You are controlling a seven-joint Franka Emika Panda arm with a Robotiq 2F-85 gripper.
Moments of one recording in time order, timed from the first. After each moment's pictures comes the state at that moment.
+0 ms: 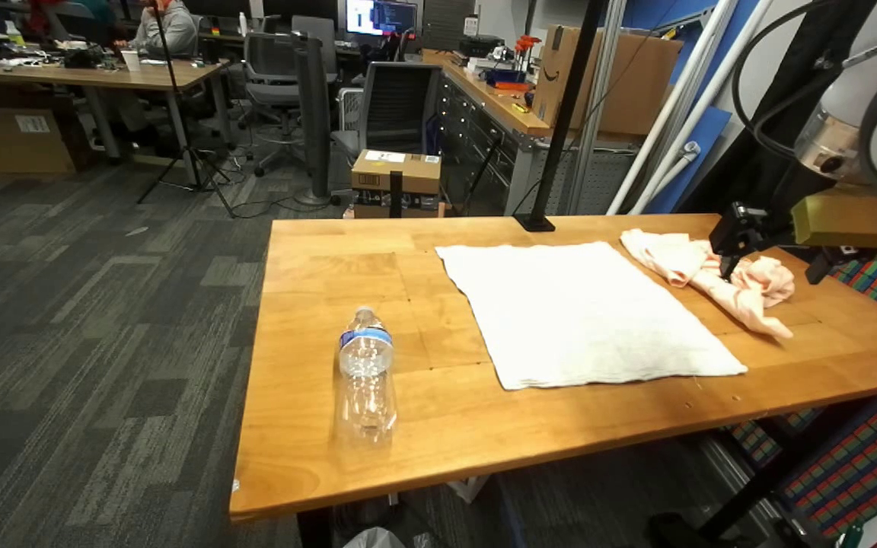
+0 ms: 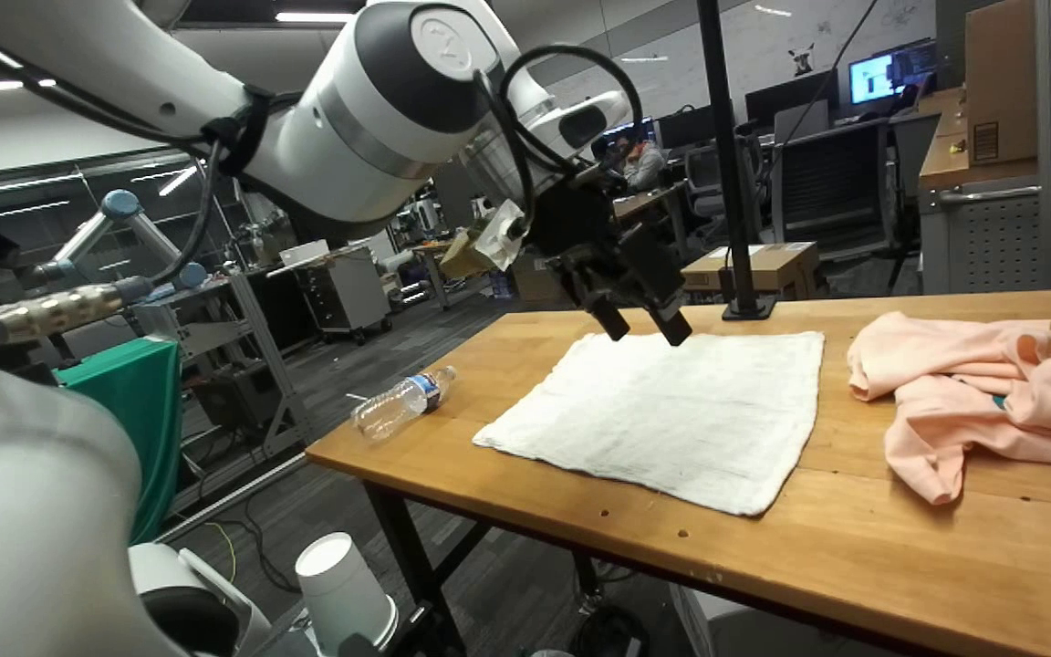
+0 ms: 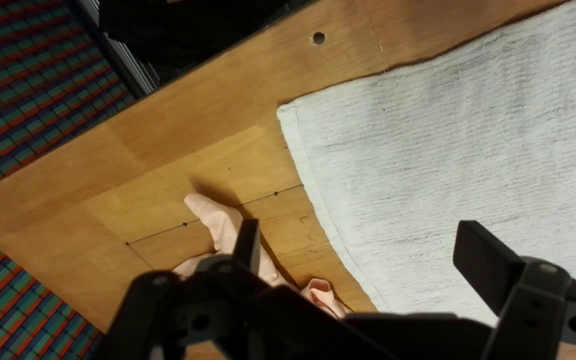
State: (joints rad) arm -0.29 -0.51 0.20 -2.74 -0.32 2.46 0.55
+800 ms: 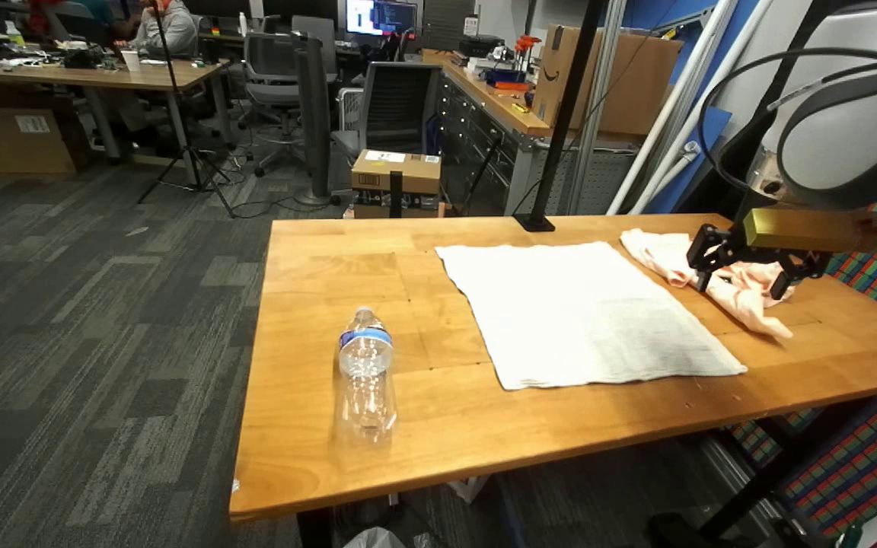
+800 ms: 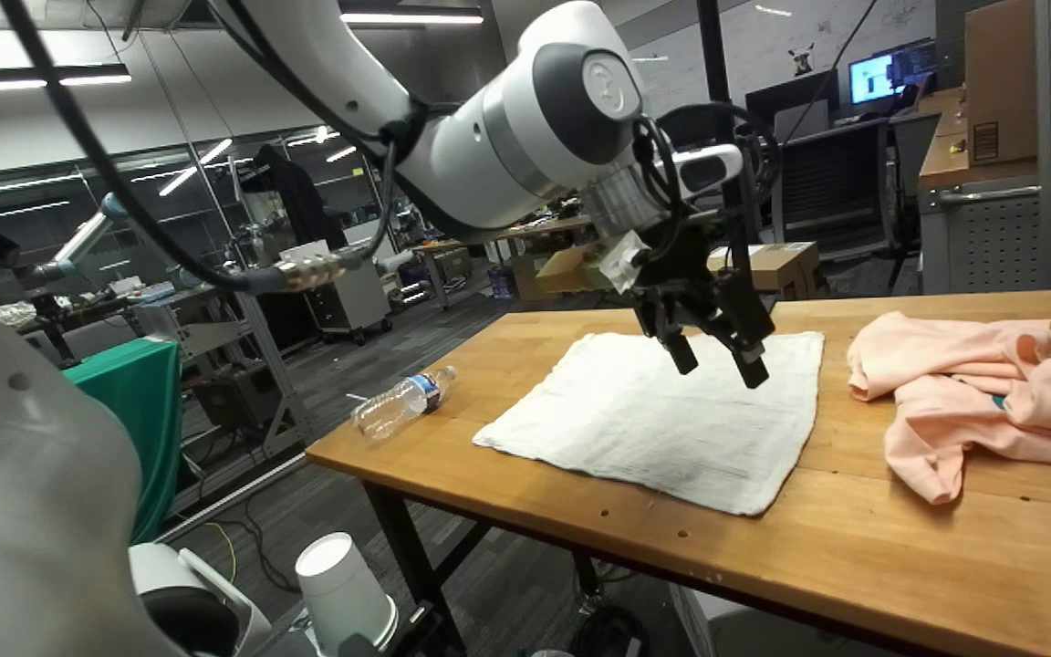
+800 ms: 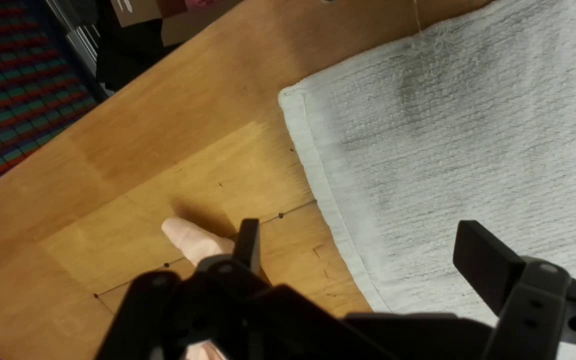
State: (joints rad) arm -0.29 -0.14 0.09 -2.53 -0.36 2.47 0.54
